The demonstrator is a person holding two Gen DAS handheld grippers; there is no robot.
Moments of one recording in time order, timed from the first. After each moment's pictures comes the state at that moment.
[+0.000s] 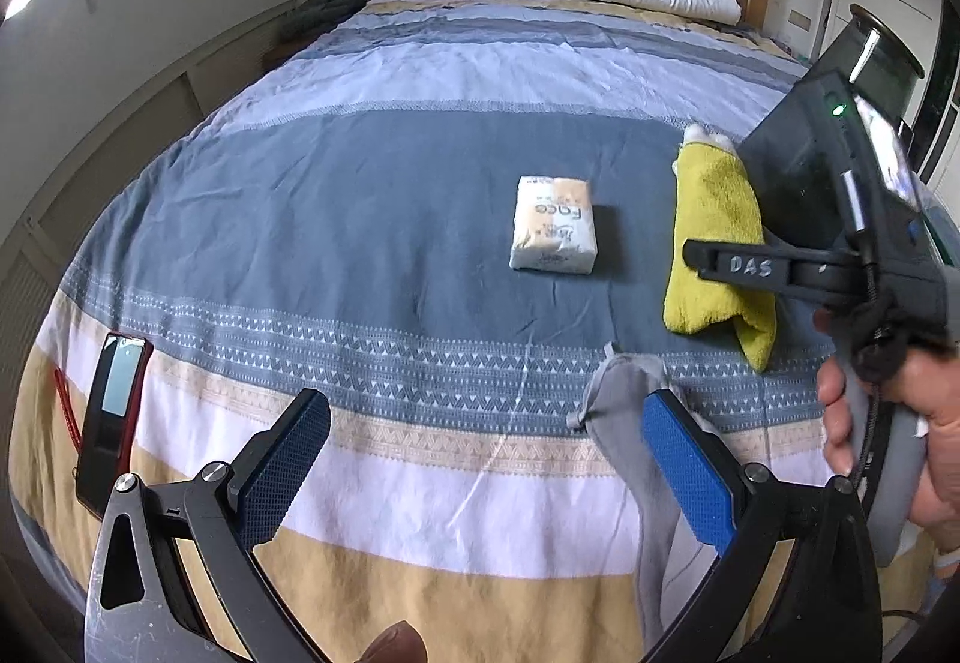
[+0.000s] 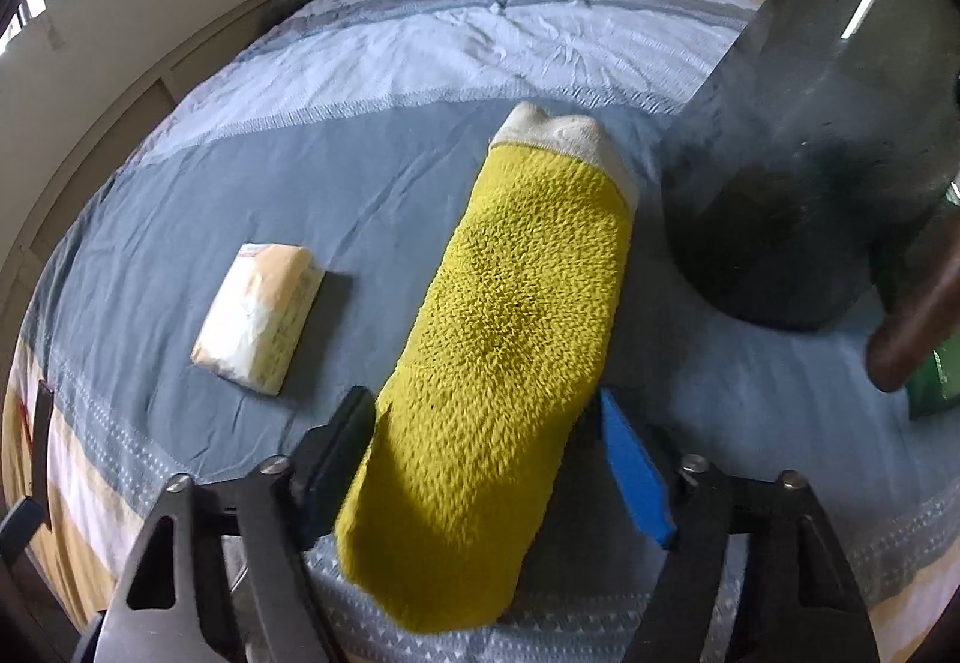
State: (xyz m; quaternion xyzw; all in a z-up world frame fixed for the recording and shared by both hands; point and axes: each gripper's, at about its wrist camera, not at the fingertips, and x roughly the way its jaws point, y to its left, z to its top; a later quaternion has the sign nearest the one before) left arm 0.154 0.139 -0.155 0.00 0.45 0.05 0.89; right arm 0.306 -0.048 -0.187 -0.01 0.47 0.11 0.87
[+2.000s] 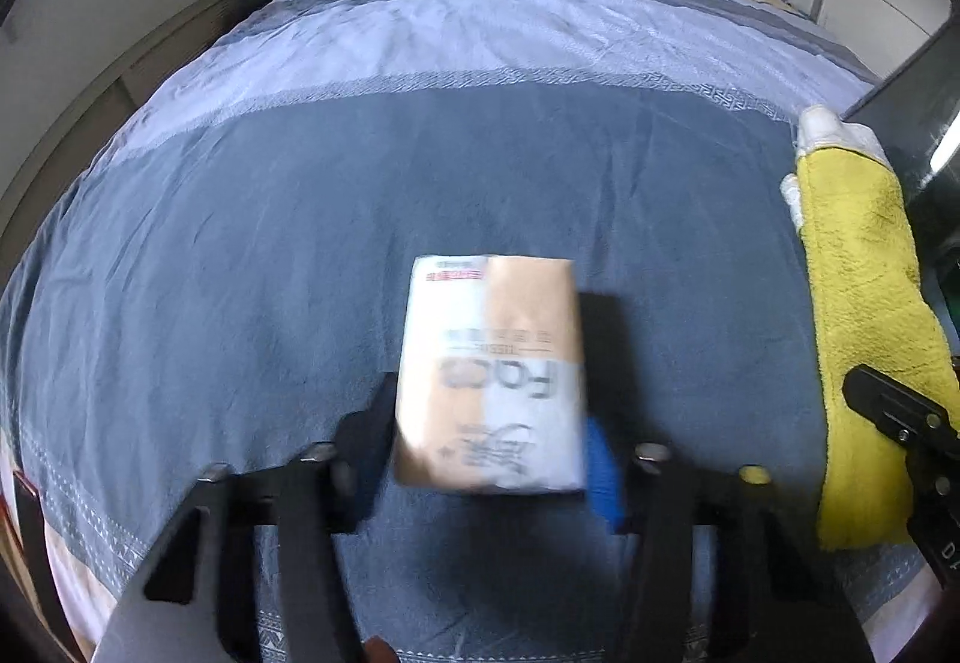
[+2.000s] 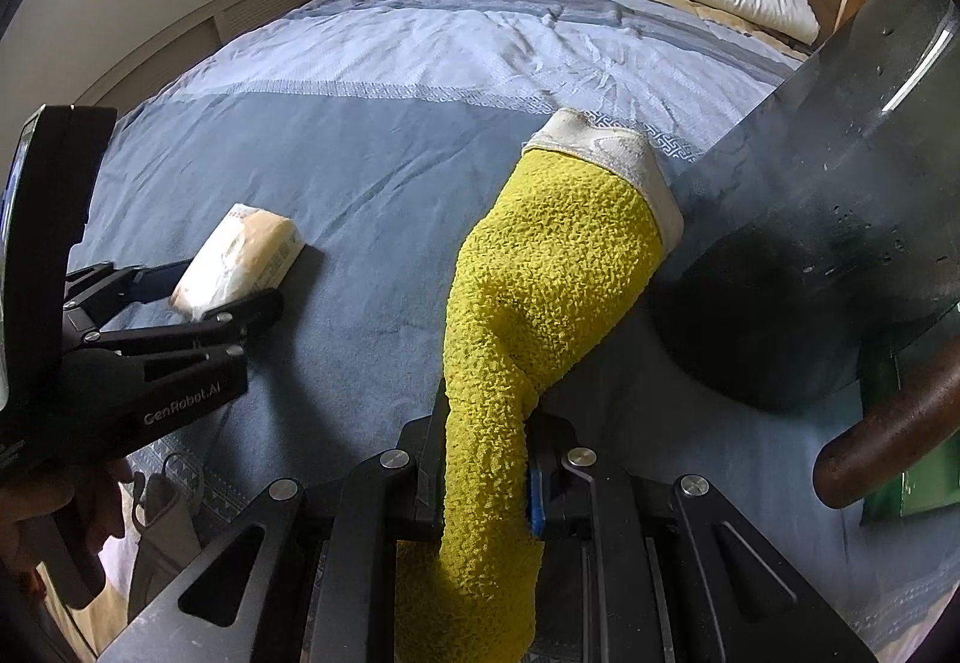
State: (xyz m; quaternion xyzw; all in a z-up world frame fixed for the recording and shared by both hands) left arm 0.299 0.114 -0.222 0.02 0.50 0.02 0.87; right arm 0.313 -0.063 -0.180 -0.10 0.46 0.15 0.87
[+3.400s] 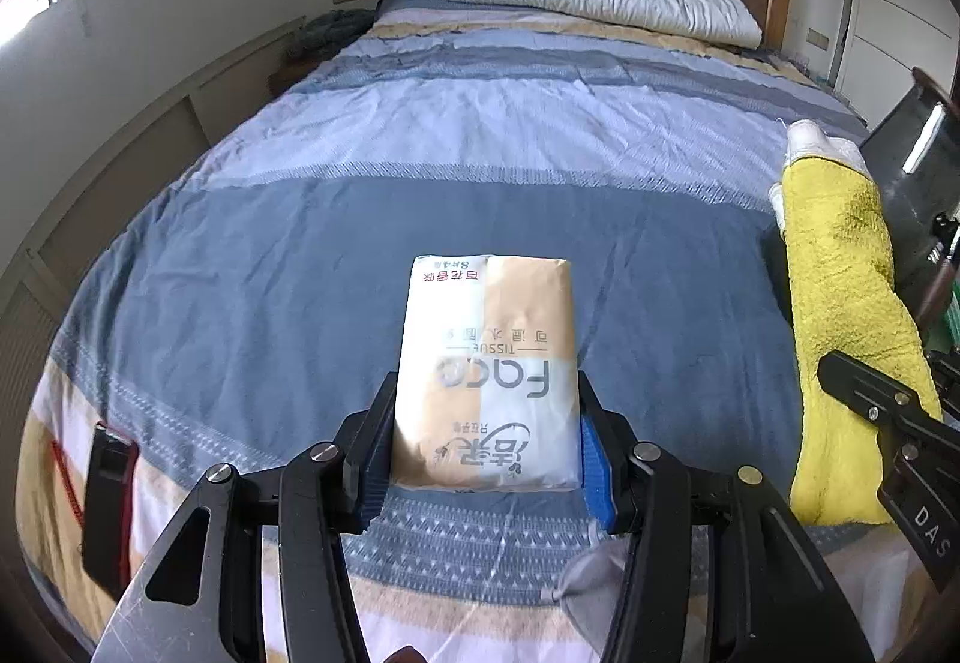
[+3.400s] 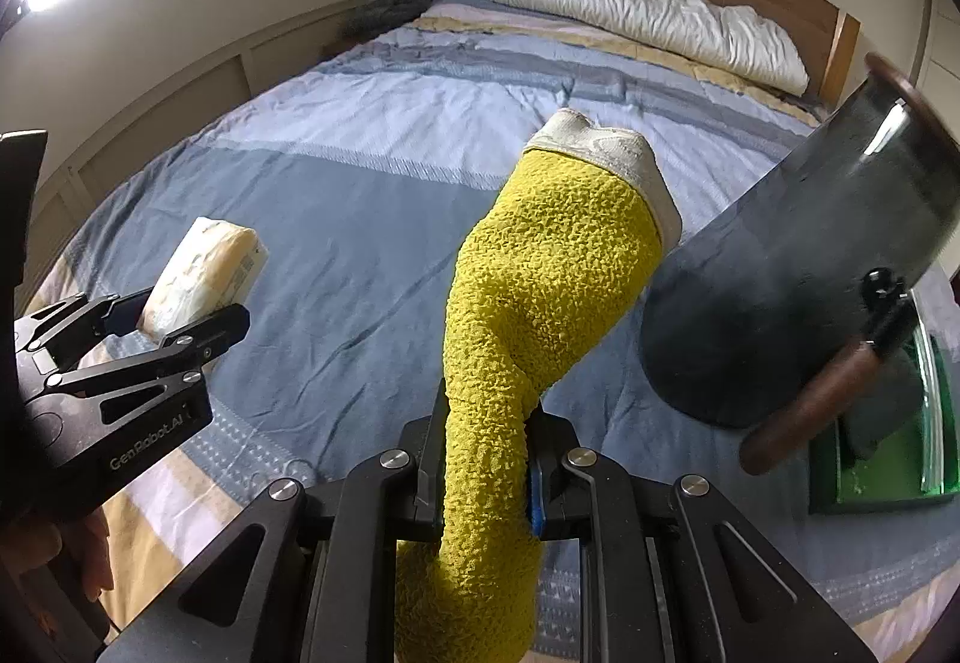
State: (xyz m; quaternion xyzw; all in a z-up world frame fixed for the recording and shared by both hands) left arm 0.231 0.127 -0.133 0.00 0.44 0.07 0.90; right arm 0.243 -0.061 -0.114 -0.10 0.40 0.16 0.89
